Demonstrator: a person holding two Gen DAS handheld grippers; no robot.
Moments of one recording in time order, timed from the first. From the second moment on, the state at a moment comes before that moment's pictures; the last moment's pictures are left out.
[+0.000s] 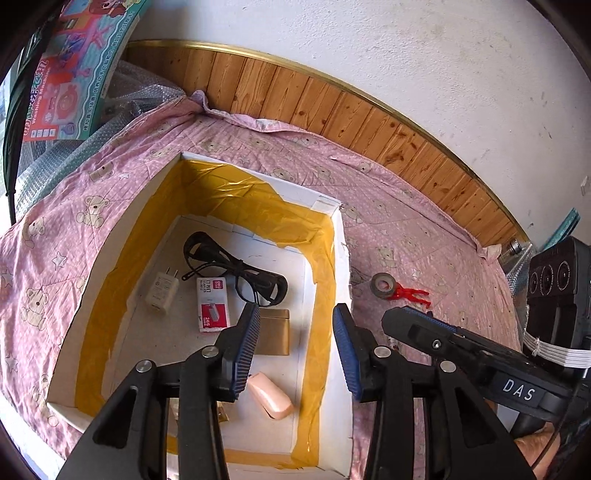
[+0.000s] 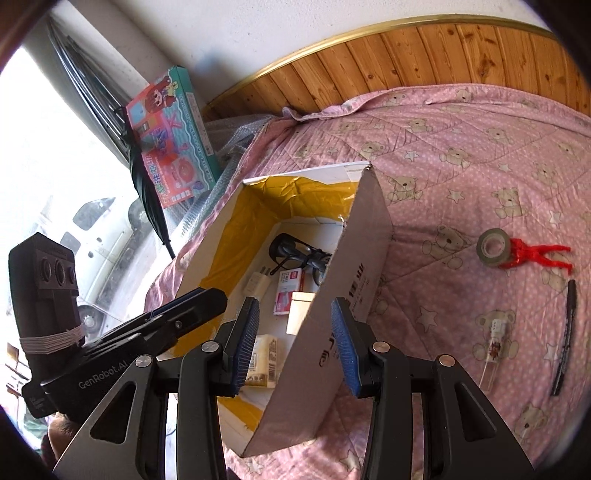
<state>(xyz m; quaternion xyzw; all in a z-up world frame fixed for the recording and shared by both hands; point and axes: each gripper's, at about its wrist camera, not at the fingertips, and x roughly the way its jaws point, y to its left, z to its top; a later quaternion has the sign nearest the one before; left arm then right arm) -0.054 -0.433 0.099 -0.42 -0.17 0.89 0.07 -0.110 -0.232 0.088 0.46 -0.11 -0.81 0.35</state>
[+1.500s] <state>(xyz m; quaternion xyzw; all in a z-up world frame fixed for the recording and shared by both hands) -0.059 -0.216 0.036 -0.51 -0.06 0.84 0.19 -0.097 -0.009 0.019 0.48 -0.17 -0.84 0.18</state>
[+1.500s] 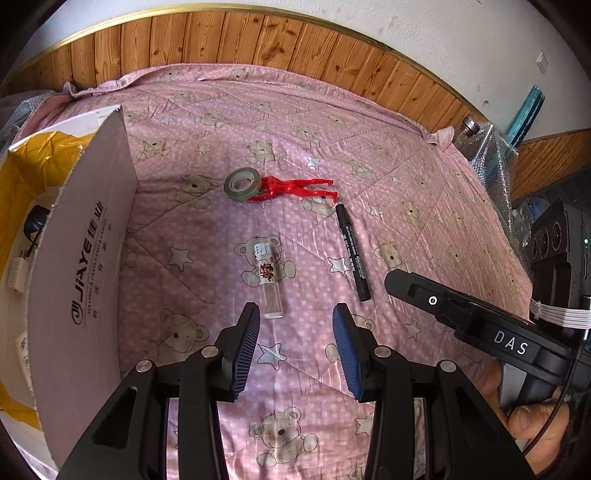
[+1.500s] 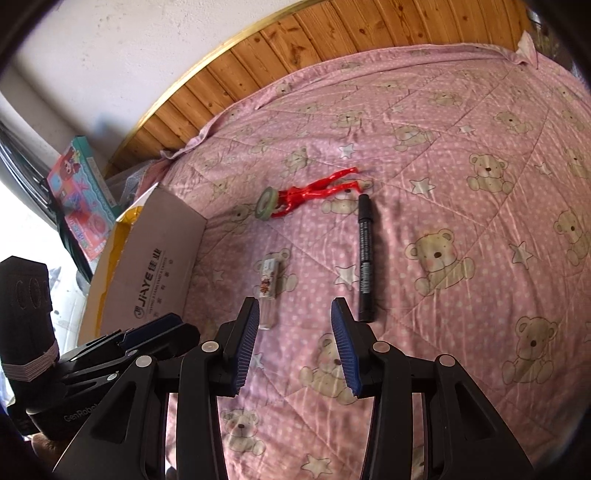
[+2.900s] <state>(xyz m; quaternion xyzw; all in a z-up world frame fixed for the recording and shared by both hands) -0.111 -0.202 -0.007 -0.50 -0.06 0.84 0.20 -0.156 -0.014 -0.024 0.50 -0.11 -0.84 0.14</state>
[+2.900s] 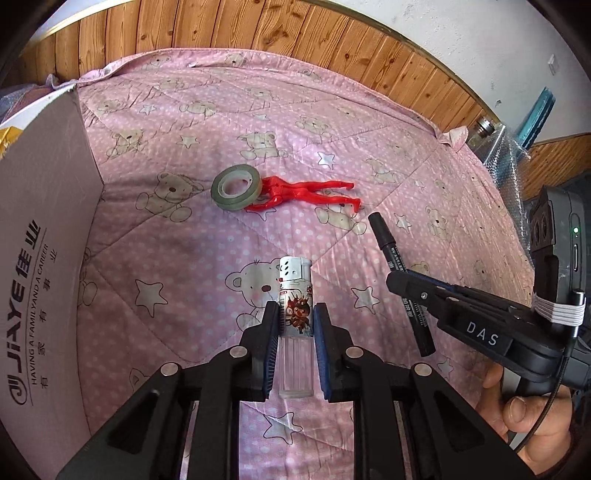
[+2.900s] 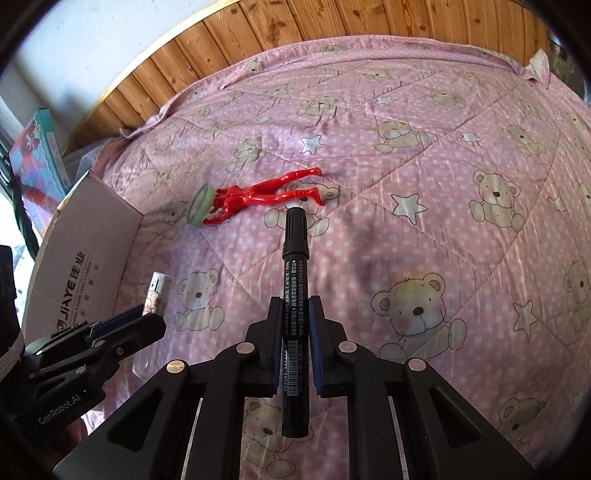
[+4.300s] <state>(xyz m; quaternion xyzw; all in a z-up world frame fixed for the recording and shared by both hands) -0.004 -0.217 0.097 -0.41 -0.05 0.89 0.21 -0.045 -0.041 0.073 0.43 -0.09 -0.88 0.18</state>
